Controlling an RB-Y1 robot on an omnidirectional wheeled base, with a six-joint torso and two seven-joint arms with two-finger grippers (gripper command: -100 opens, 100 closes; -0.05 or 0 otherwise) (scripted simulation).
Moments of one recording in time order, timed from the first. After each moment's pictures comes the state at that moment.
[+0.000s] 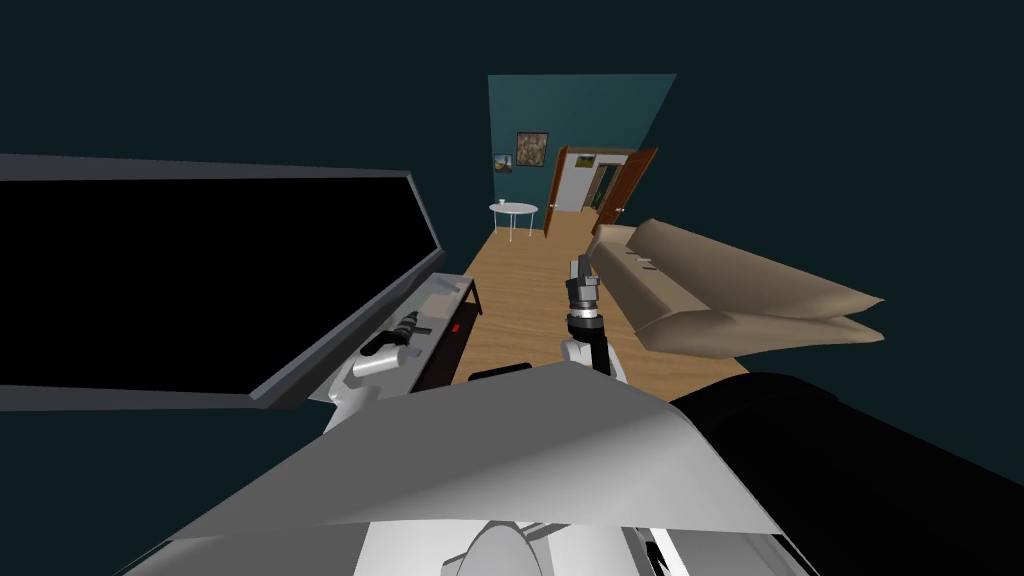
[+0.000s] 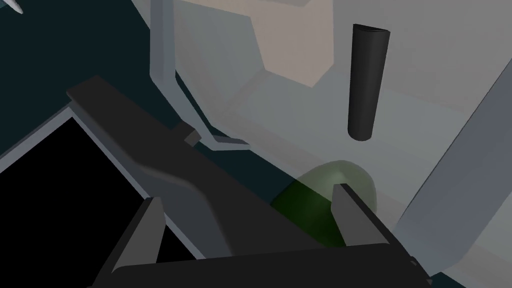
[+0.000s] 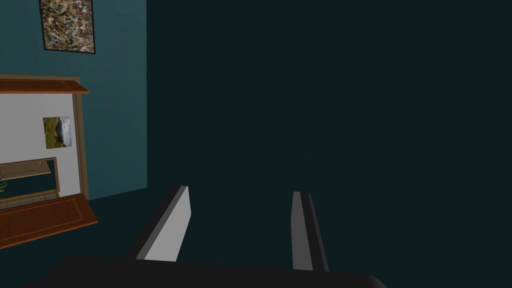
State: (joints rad) left arm 0.08 0.33 0.13 -1.53 0.17 0.47 -0.42; right arm 0.50 -0.05 0.00 -2.28 0.03 -0.51 0.11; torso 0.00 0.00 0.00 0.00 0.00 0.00
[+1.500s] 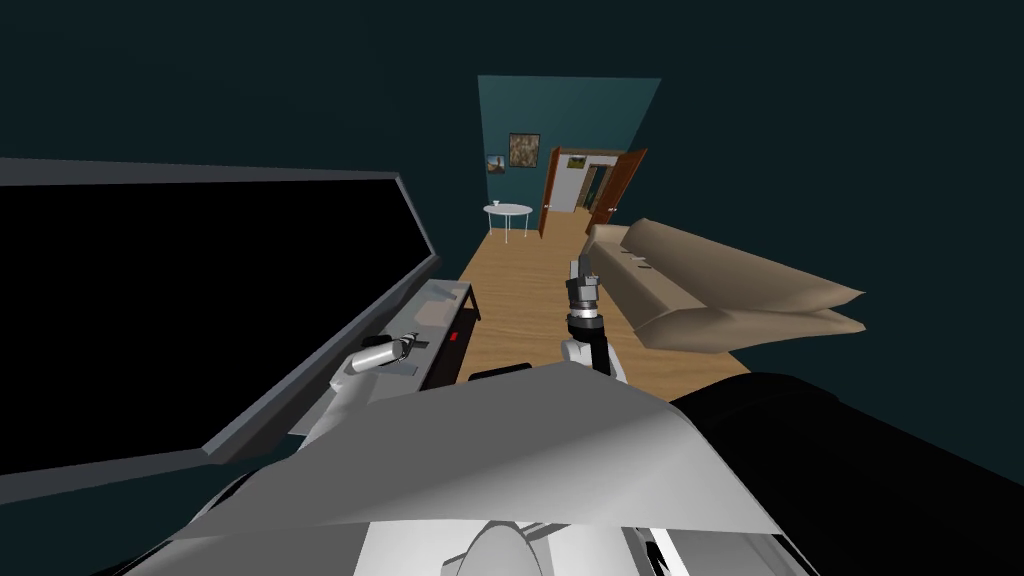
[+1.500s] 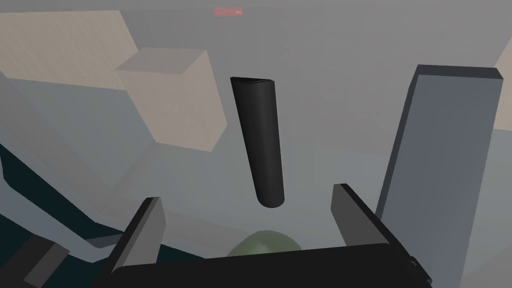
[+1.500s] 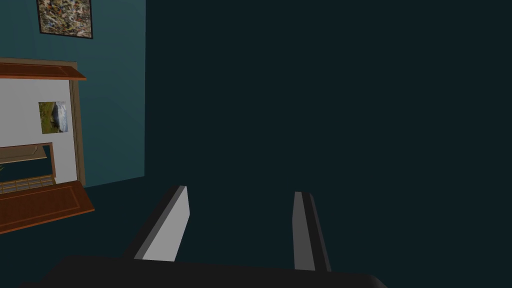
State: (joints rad) left arm -0.10 0.40 0.17 -1.12 0.31 0.77 -0.55; right arm 0.50 -0.05 0.00 -2.28 0.03 -0.51 0.11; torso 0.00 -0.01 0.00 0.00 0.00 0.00
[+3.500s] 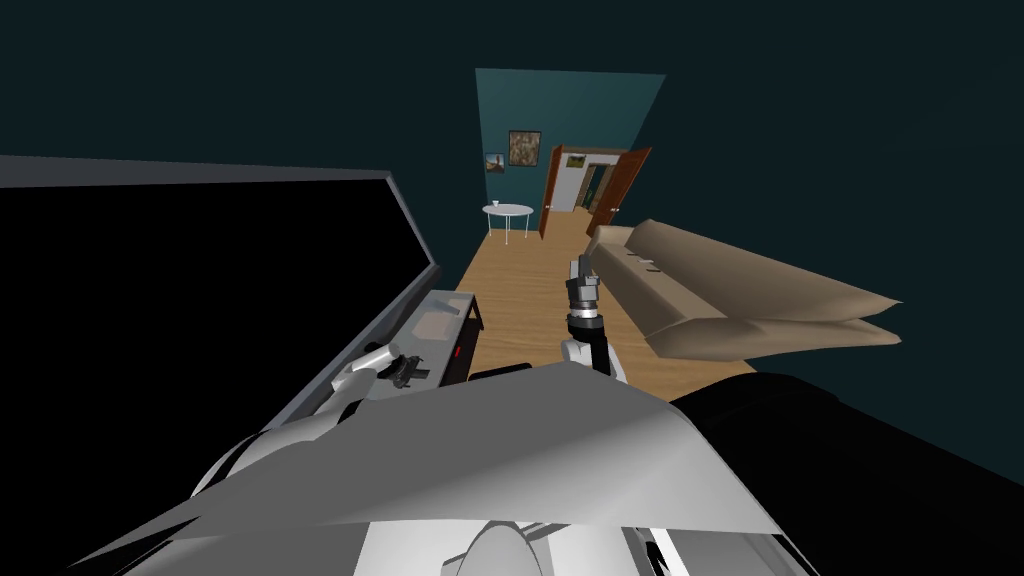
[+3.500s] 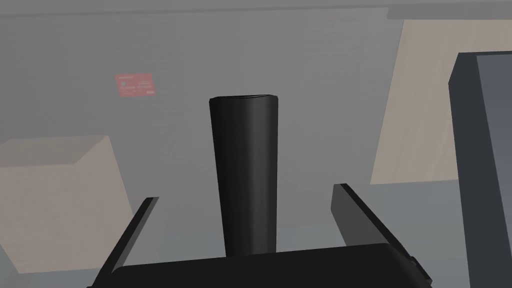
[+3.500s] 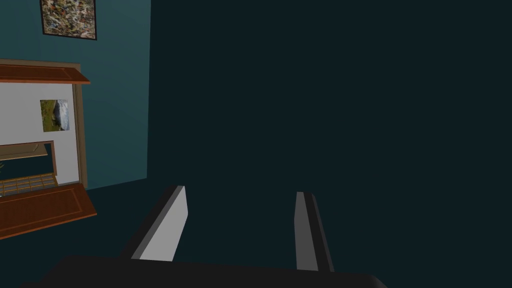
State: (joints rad) left arm -0.28 0.45 0.20 -0.64 0.45 1.04 -0.69; right arm 0.50 -0.05 0.00 -2.28 0.03 -0.51 0.11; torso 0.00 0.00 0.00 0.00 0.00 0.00
